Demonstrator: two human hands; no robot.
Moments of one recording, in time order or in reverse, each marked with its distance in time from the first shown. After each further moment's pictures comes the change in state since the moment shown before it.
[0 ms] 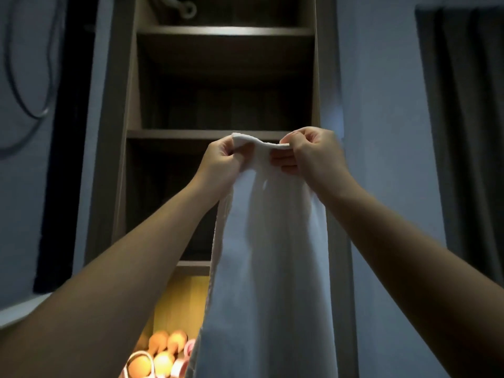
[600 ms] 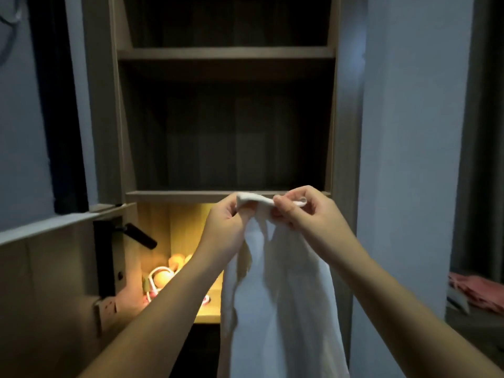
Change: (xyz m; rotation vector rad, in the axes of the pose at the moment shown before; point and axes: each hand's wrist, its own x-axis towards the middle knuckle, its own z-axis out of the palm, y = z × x) left_hand -0.199 -0.080 0.024 -0.075 0.033 -0.415; right_hand -0.191 0.098 -0.005 -0.098 -0.285 0.296
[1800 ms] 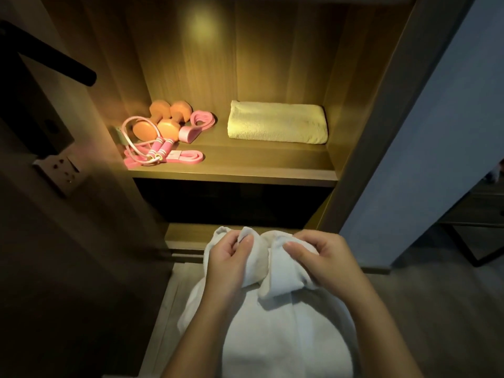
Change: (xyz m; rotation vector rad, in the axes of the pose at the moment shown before) left_hand -0.181 -0.230 0.031 -0.124 0.241 -1.032; right_hand -0.151 0.237 0.058 -0.061 -0.383 0.517
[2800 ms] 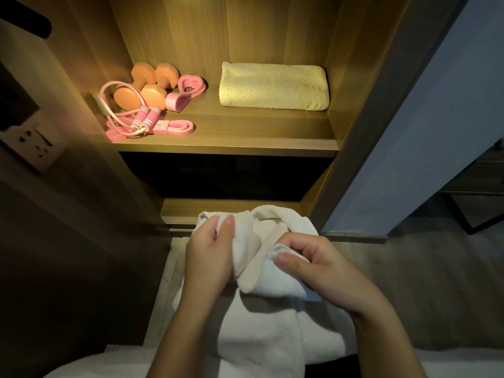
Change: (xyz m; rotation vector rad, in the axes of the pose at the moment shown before) left_hand -0.011 0.003 -0.017 0.381 0.130 0.210; right_hand -0.026 -0.015 0.008 0.279 -0.347 0.108
